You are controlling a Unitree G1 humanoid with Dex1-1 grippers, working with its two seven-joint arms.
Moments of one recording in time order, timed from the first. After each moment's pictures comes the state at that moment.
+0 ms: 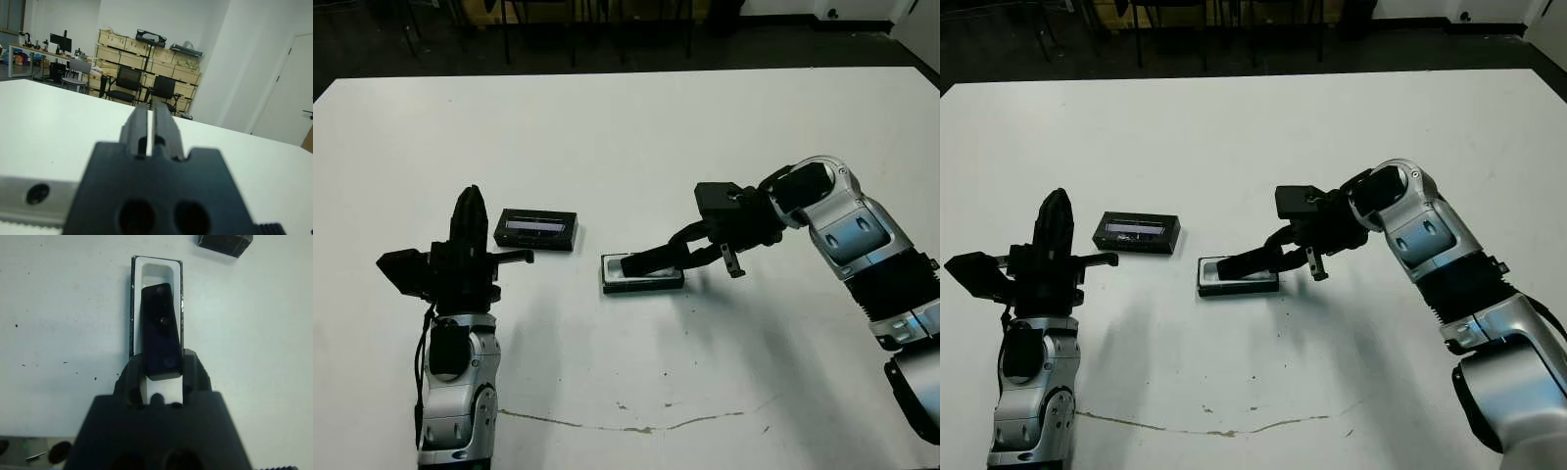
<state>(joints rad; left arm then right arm) 0.07 0.01 0.08 -0.22 -0.22 -0.17 -0.04 -0.78 -0.60 0.49 0.30 -0.07 0.25 1.42</state>
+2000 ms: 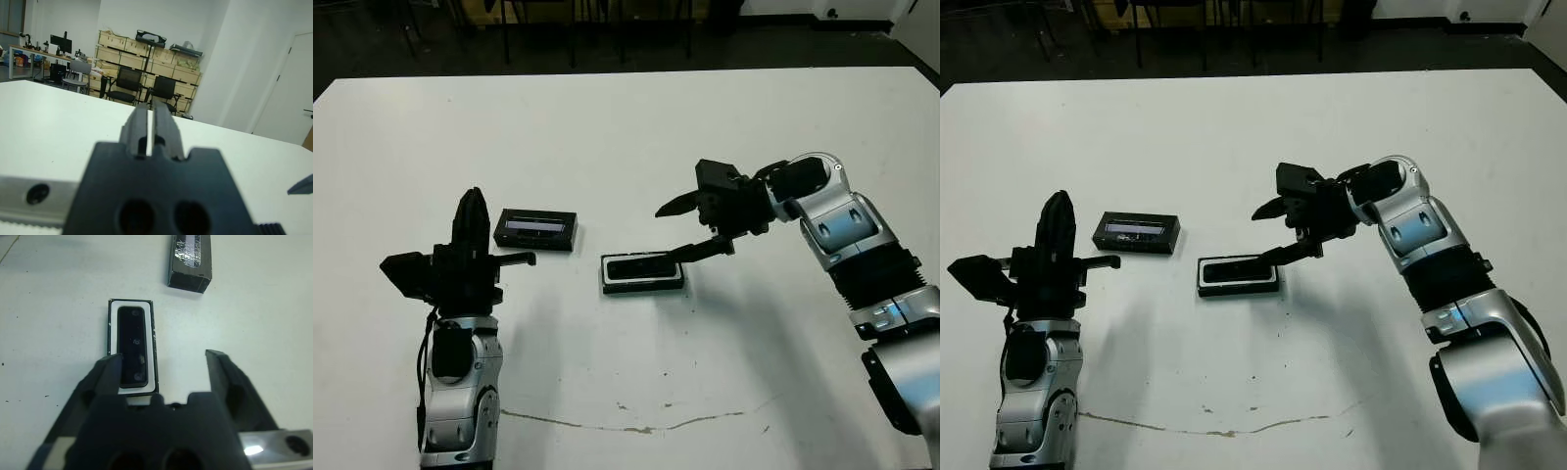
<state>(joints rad) 0.08 0.00 0.08 -0.22 -0.20 -0.19 -0.04 -0.81 -0.51 0.39 0.44 -0.01 0.16 1.37</state>
